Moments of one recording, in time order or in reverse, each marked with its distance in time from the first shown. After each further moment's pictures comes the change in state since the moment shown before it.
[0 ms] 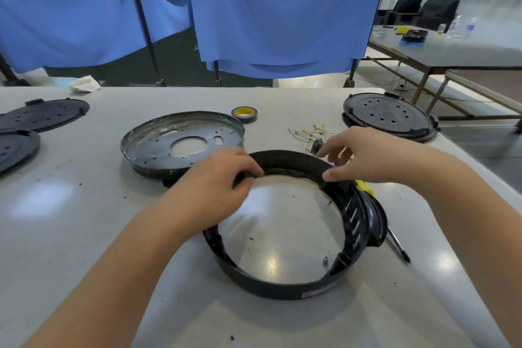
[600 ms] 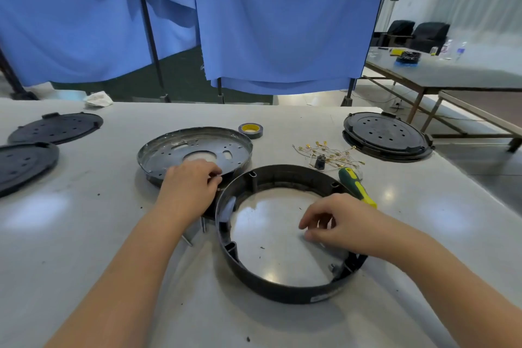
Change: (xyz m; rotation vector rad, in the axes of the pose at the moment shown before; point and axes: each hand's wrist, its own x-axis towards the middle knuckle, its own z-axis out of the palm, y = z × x) left_hand 0.002 -0.060 -0.001 0.261 0.168 -0.312; right_hand -0.035 -0.024 0.063 0.131 -0.069 -0.151
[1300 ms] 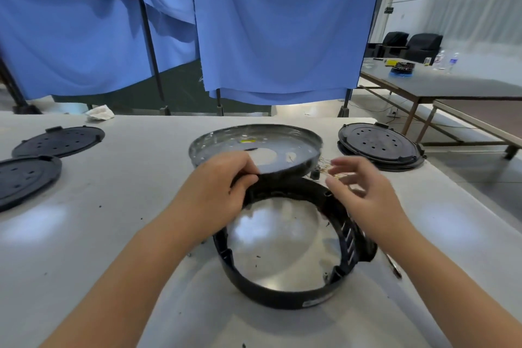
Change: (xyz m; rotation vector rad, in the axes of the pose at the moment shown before) left_hand -0.026 0.057 -0.052 -0.422 0.124 0.422; right_hand -0.007 0.012 -0.013 0.627 0.734 -0.096
